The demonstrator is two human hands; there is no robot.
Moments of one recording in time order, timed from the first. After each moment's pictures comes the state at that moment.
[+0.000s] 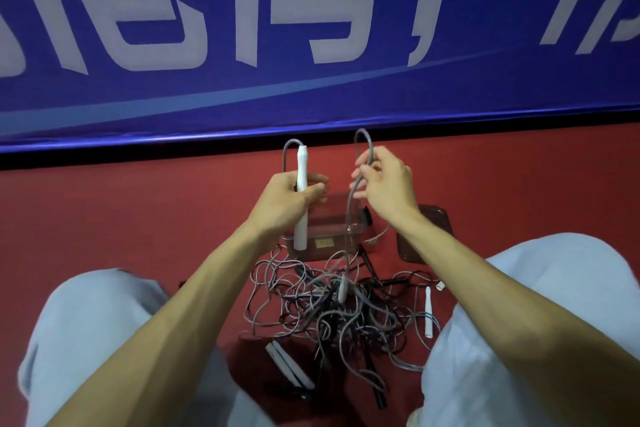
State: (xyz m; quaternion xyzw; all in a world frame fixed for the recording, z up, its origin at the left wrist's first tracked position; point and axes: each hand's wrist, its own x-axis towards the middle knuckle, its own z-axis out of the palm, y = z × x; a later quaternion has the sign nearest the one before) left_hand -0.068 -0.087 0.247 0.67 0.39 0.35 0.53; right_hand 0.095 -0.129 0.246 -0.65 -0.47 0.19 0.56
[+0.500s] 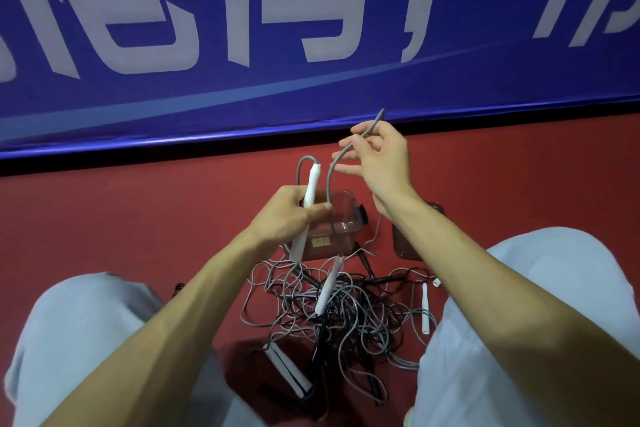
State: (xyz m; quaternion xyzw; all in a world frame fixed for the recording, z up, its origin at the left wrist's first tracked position) left_hand -0.061 -0.099 0.241 0.74 0.38 0.26 0.49; right_hand 0.088 -0.133 0.274 -0.52 -0.38 0.28 0.71
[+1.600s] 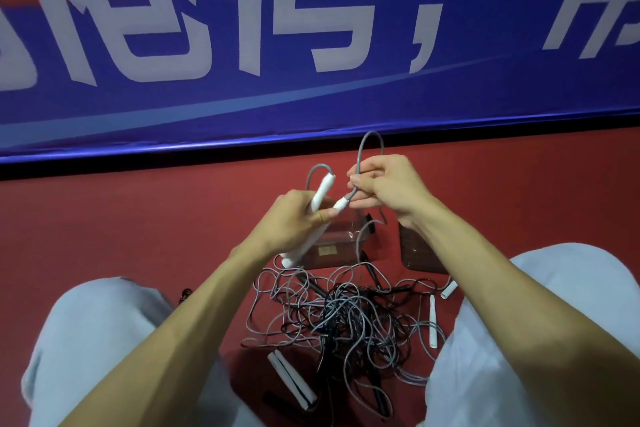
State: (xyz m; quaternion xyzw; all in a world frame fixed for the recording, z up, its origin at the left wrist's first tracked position) left_hand -0.068 -0.089 0.249 0.85 0.39 0.20 0.30; right_hand 0.101 -0.143 0.276 -0.61 -0.44 0.38 0.54
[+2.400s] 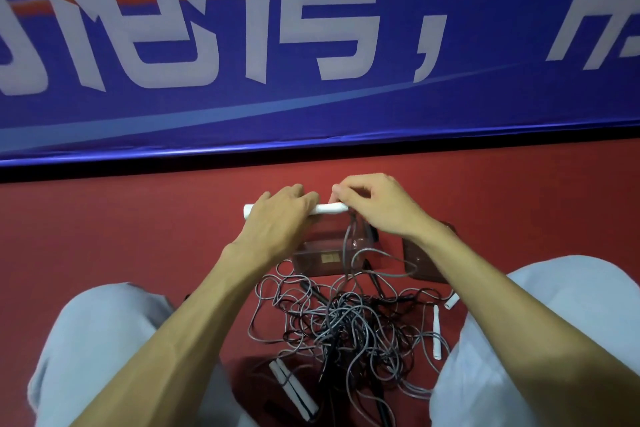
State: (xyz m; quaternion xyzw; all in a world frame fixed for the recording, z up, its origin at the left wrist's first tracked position) left_hand -0.084 -0.089 0.261 0.92 0.37 0.14 -0.04; right_hand 0.097 -0.139 0.267 -0.61 -0.68 0.16 0.37
